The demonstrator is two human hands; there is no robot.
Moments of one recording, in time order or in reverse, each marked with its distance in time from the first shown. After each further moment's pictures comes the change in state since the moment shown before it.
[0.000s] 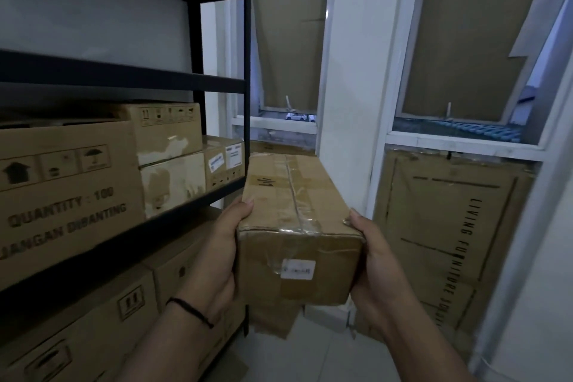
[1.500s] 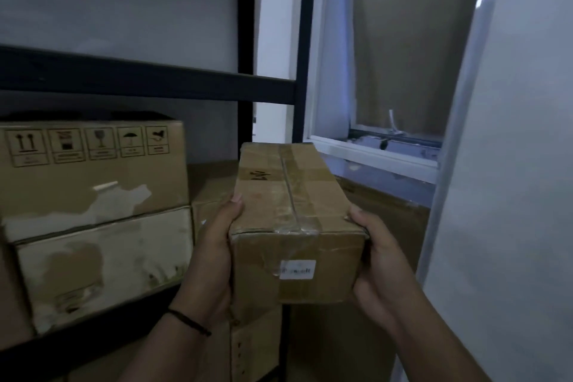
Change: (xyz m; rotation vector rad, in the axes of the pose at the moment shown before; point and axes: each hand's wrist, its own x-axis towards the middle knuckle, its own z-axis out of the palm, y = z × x) left_hand 0.456 -0.018 -0.036 0.061 0.378 0.369; right_hand 0.546 0.001 -0.024 0.061 -0.434 0.154
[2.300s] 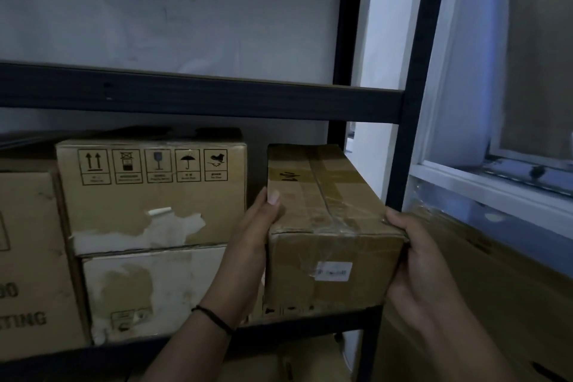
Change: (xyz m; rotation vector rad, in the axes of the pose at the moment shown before) left_hand 0.112 0.010 -0.041 0.403 0.274 0.243; right_hand 0.180 0.020 0.023 0.008 -0.293 0.170
